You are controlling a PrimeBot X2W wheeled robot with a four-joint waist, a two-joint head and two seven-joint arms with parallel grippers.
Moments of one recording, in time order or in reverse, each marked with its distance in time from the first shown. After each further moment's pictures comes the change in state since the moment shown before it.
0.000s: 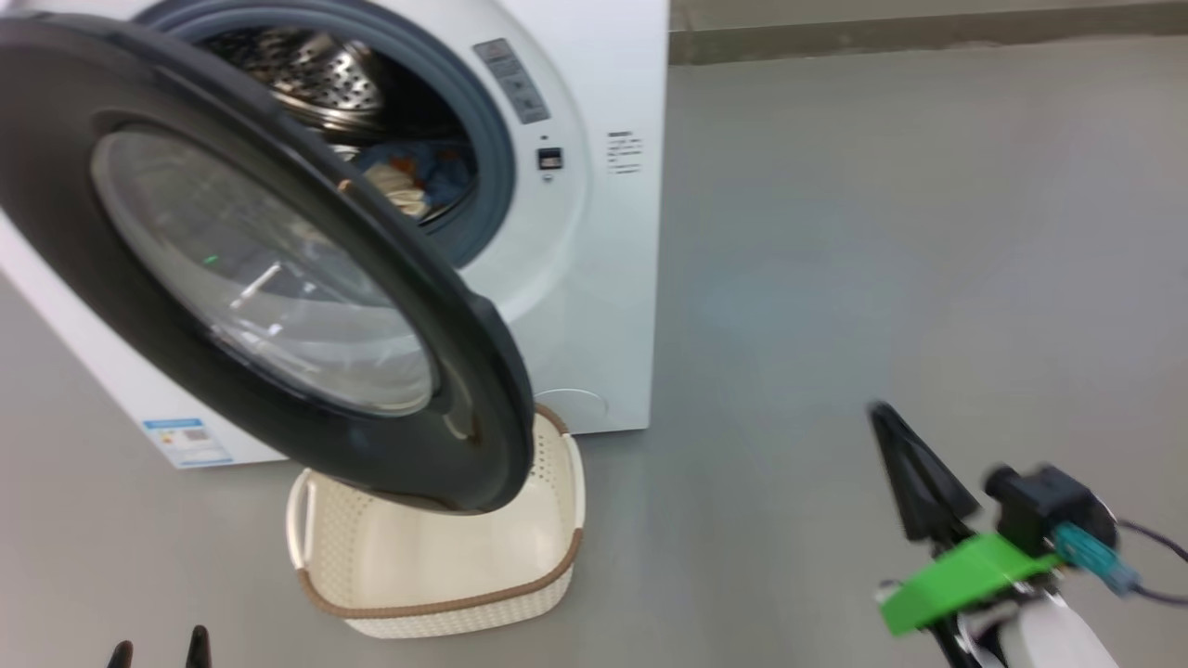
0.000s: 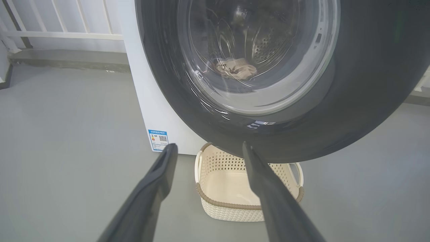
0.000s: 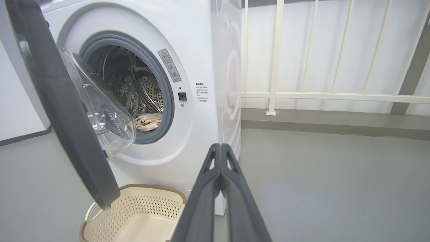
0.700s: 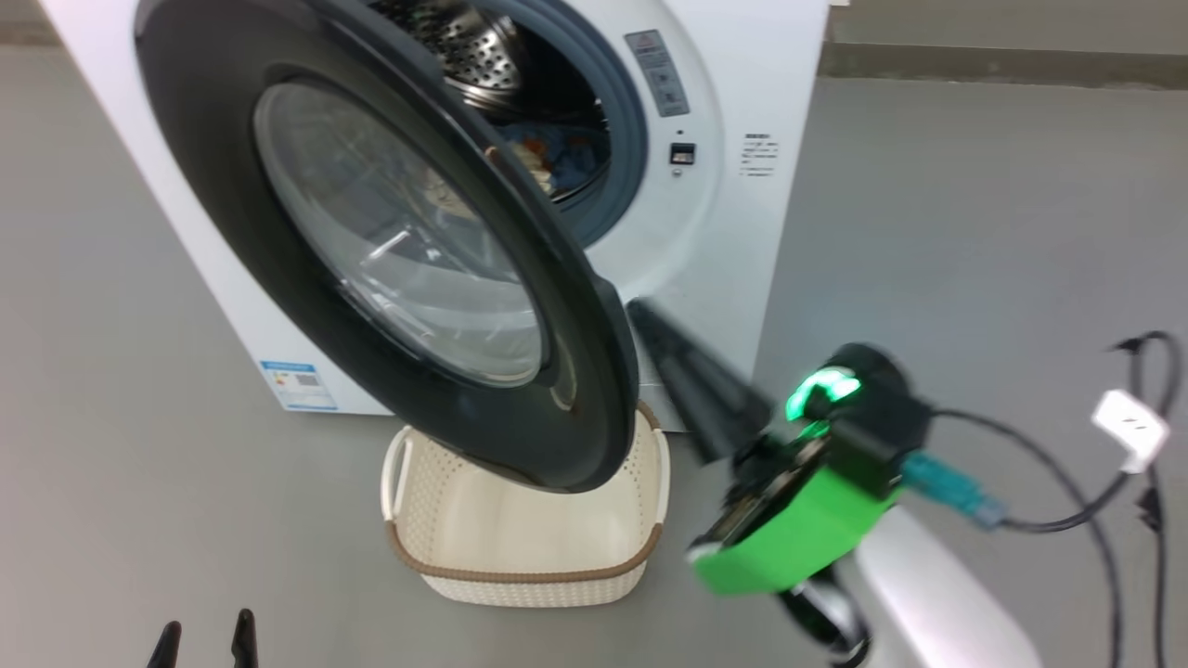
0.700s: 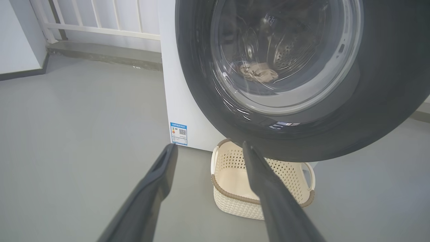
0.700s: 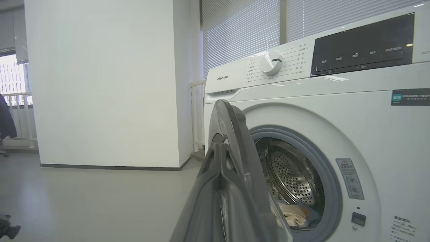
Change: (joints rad) left arm -0.024 -0.025 -0.062 -0.002 -0.003 0.000 0.000; right arm -0.280 0.056 0.375 -0.170 0.127 0.000 0.000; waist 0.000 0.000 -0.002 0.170
